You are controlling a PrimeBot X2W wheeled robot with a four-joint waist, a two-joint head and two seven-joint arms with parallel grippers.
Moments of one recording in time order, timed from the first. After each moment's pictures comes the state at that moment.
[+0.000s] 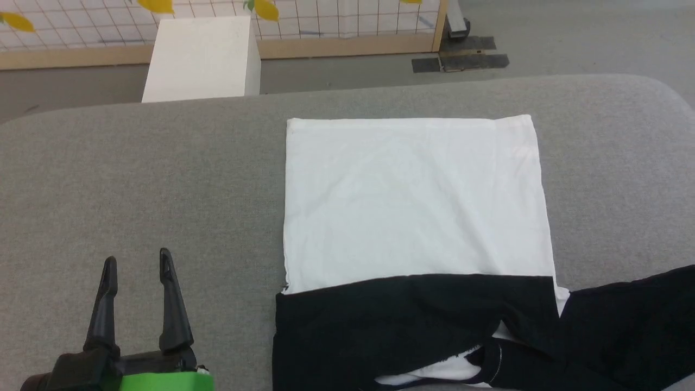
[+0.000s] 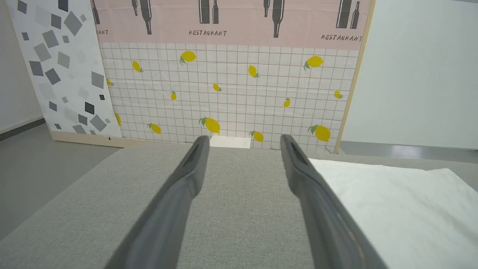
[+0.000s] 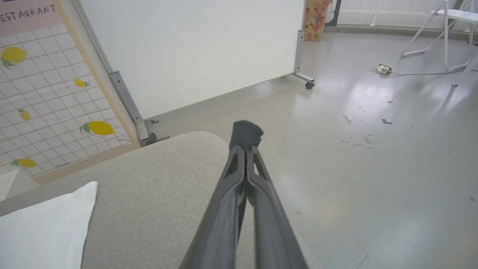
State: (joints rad) left arm 0.21 0.35 -0.21 -0.40 -0.33 0.41 -0.24; right arm -0.18 -0.43 -0.72 -0.04 0.39 0.13 0.48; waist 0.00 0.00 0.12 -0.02
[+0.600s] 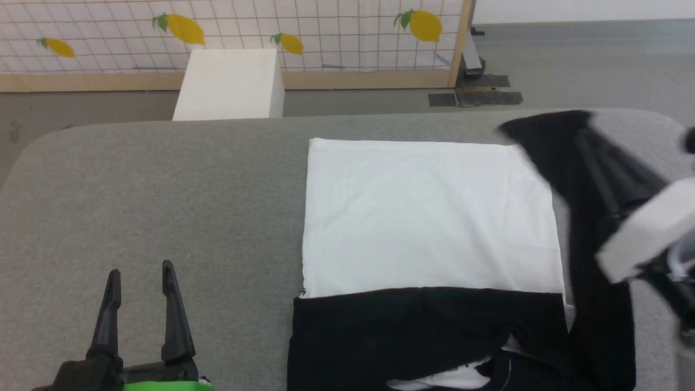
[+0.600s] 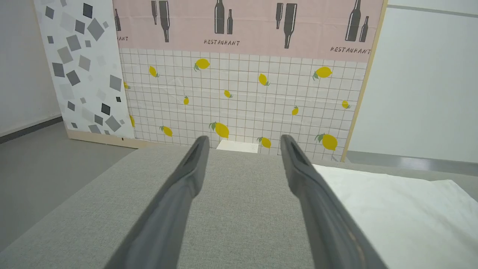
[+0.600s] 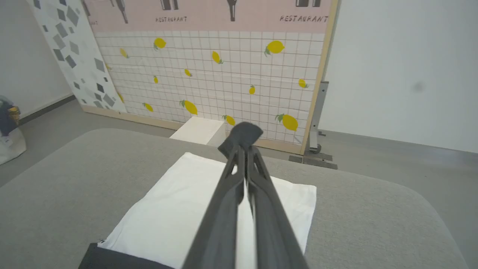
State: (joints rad) left arm 0.24 0.35 -0.22 -0.40 -0.35 0.41 -0.23; right arm -0.26 -0.28 -0.05 -0.37 0.46 0.13 0.64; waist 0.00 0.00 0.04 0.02
